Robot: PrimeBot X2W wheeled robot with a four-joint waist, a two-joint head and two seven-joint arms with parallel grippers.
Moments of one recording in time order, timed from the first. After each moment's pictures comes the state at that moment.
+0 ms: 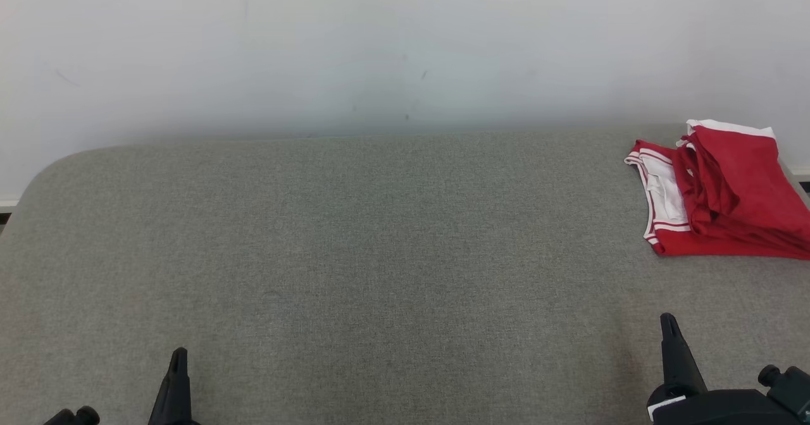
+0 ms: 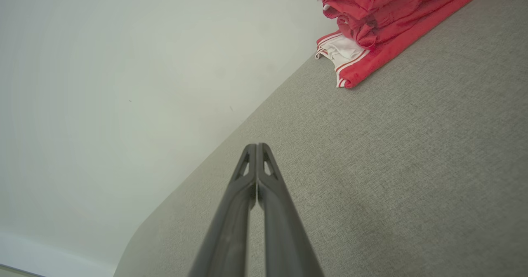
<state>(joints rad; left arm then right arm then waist) 0.01 0.07 0.07 0.20 -0.80 -0.10 -0.09 -0.01 -0.07 -0.04 0.22 0.84 0.13 -0.09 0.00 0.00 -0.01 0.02</state>
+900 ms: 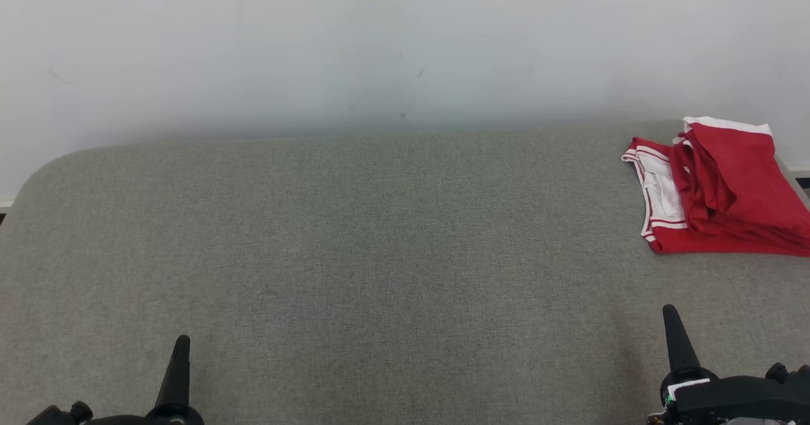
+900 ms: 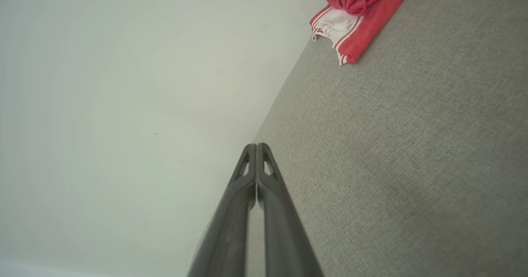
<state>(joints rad) -0.04 0.06 0.09 0.22 -1.12 -0.11 -0.01 -0.05 -0.06 -0.07 0.23 1.14 0.13 -0.01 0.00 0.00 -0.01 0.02</state>
